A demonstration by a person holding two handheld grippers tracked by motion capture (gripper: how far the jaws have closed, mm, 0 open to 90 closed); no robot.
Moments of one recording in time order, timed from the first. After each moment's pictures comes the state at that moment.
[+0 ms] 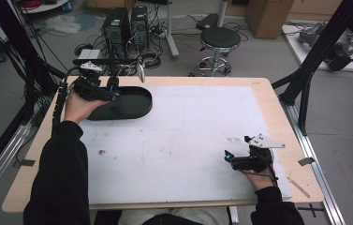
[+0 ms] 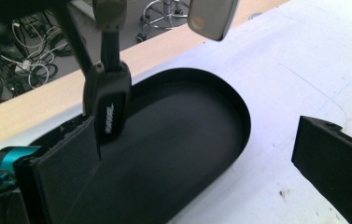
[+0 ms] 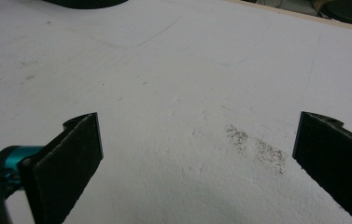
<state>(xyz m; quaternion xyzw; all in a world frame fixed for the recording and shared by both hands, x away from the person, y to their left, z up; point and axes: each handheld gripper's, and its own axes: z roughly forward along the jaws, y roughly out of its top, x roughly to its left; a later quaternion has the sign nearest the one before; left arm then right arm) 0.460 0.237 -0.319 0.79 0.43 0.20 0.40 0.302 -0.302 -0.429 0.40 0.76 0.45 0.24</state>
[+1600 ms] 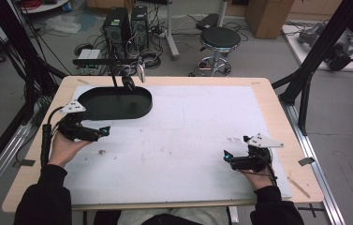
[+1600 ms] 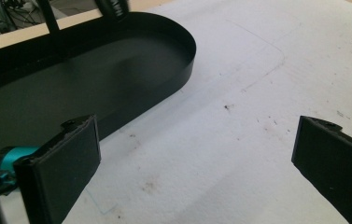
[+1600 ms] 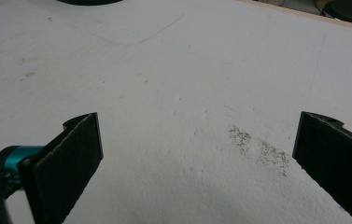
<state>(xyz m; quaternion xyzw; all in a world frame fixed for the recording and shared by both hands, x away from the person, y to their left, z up) 0.362 0.267 -0.378 0.78 0.39 0.18 0.46 0.304 -0.300 -0.430 0.39 0.76 0.45 0.24</state>
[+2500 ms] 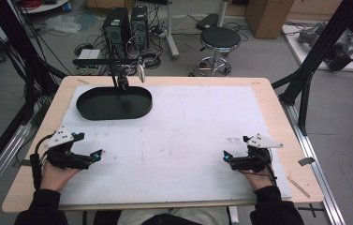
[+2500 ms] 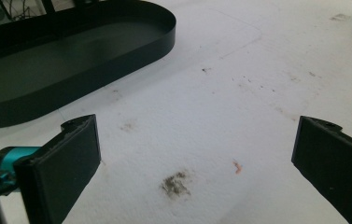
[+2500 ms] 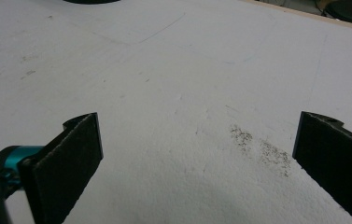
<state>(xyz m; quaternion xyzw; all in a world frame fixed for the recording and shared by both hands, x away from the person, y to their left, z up) 0.288 0.284 -0.412 0.76 0.37 0.21 0.49 0.303 -0.299 -0.431 0.39 0.76 0.45 0.24</state>
